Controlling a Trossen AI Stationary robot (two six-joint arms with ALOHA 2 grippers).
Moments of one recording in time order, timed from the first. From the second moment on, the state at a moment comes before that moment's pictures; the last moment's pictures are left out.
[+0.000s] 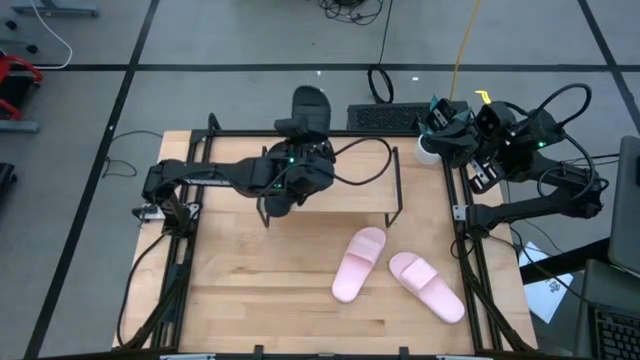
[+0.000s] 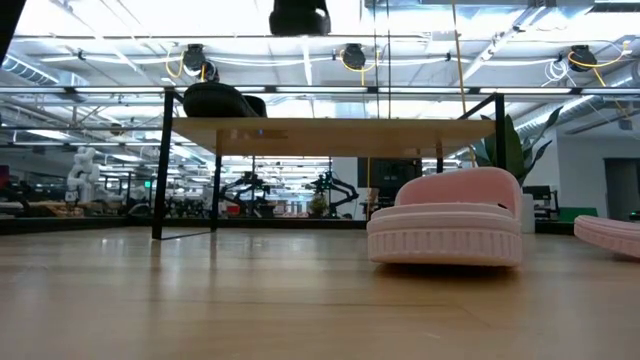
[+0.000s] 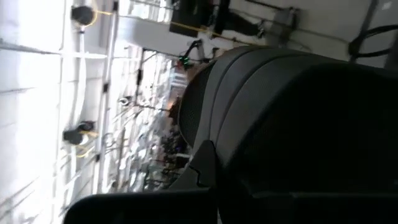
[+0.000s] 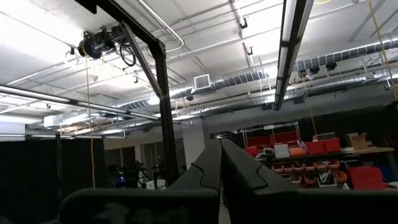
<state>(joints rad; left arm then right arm) -0.04 1.81 1.87 -0.64 -1.44 0.70 -0.14 0.95 1.22 0.31 -0.34 0.38</state>
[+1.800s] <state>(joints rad) 0.05 1.92 1.87 -1.22 -0.89 -0.07 -0.14 0.95 1.22 0.27 -0.26 0.33</state>
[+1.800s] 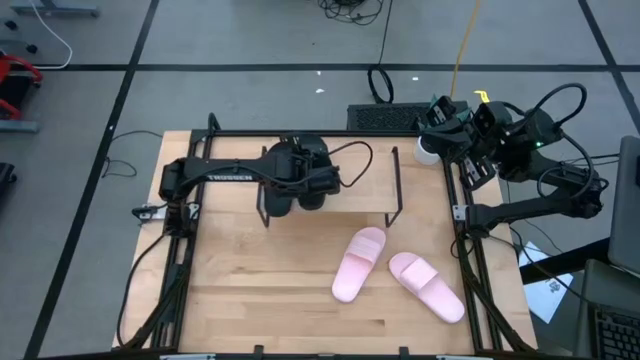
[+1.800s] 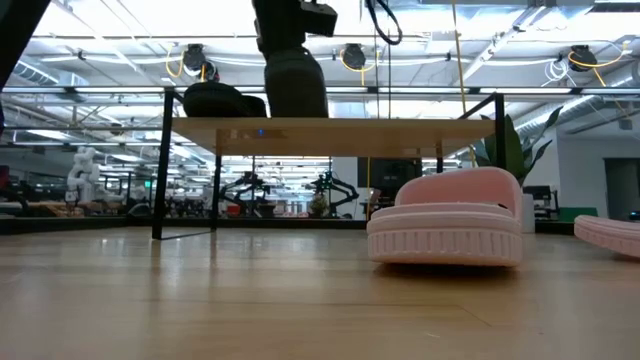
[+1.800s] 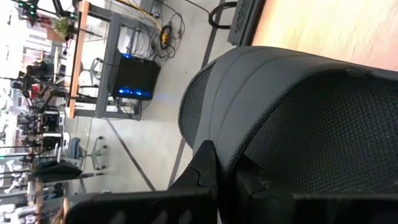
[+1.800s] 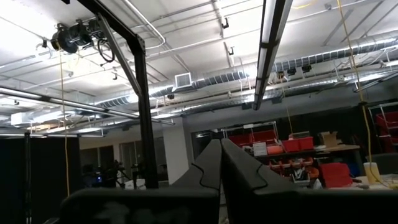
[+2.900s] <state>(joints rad) 0.05 1.96 1.87 -1.25 -0.85 -0.06 -0.14 0.95 1.22 0.27 -0.27 0.34</state>
